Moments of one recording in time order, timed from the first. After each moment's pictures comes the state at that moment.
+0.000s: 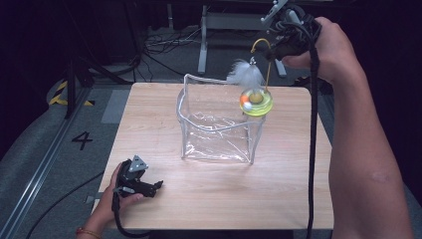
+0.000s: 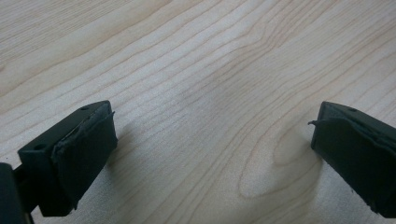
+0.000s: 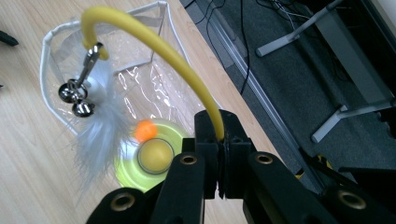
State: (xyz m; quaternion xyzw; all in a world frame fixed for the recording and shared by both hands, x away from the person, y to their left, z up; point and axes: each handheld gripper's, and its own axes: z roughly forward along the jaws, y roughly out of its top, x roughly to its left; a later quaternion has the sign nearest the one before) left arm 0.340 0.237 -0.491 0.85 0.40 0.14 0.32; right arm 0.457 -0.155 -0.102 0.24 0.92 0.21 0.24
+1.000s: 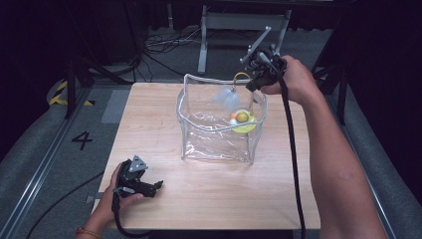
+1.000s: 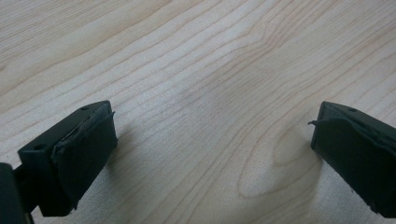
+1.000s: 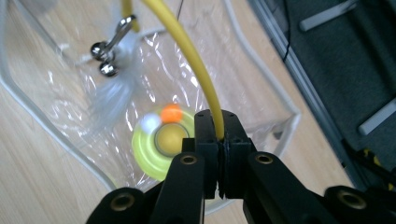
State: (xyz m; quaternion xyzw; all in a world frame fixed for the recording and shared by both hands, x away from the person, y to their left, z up) left arm 0.340 0.237 -0.492 0.85 0.40 0.14 0.32; right arm 0.495 -0.142 -0.207 0.23 0.94 0.18 0.17
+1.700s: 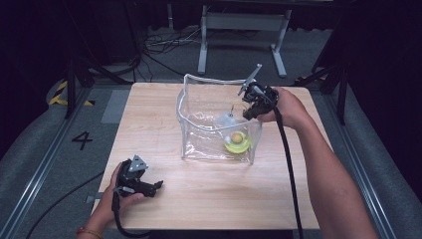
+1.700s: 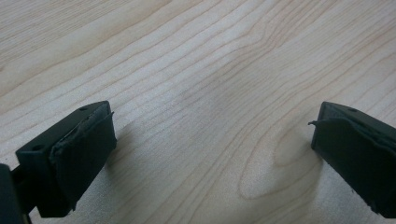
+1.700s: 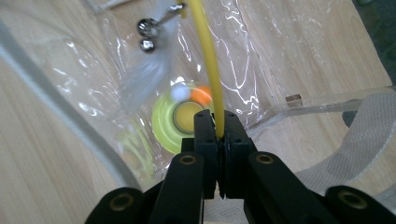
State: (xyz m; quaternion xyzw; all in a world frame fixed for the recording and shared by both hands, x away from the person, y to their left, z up) left arm 0.340 0.237 -0.492 0.85 0.40 0.14 0.32; right arm 0.484 -0.145 -0.287 0.21 0.96 0.16 0.10
